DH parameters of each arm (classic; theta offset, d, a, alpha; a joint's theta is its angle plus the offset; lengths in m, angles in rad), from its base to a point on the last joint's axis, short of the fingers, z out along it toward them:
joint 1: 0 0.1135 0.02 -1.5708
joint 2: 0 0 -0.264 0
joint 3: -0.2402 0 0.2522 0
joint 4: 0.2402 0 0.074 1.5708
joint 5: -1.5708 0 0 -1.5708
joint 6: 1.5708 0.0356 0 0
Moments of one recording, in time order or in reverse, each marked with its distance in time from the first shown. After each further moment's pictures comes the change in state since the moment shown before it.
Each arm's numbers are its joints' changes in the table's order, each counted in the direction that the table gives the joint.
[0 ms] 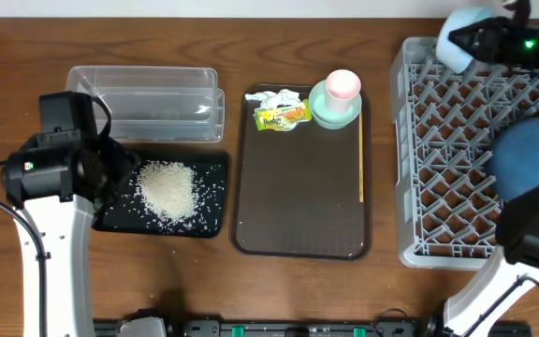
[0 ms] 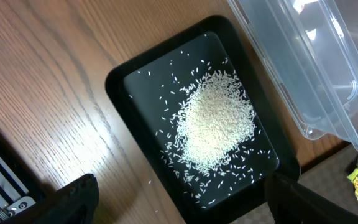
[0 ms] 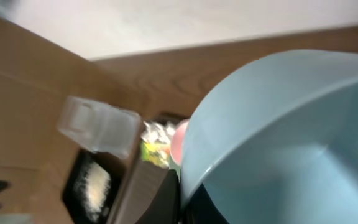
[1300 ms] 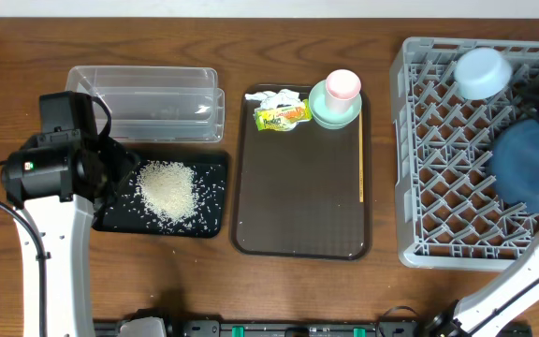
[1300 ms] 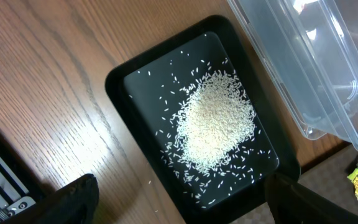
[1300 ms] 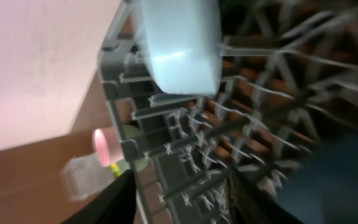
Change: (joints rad) left arm 0.000 0.000 0.000 0.000 0.000 0.000; right arm -0.356 0.153 0.020 0.207 -0.160 0.156
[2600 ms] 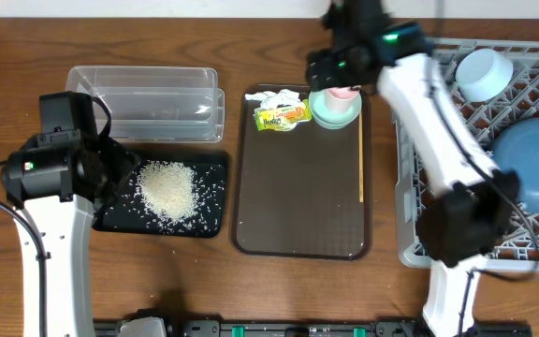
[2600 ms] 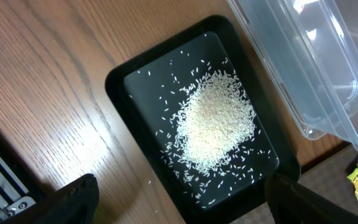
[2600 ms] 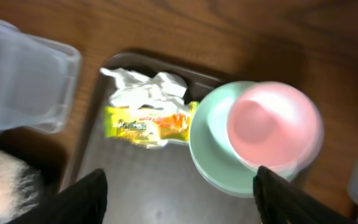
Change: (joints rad) left arm 0.000 0.000 0.000 0.000 0.000 0.000; right arm 1.046 -0.086 -0.005 -0.220 -0.715 0.092
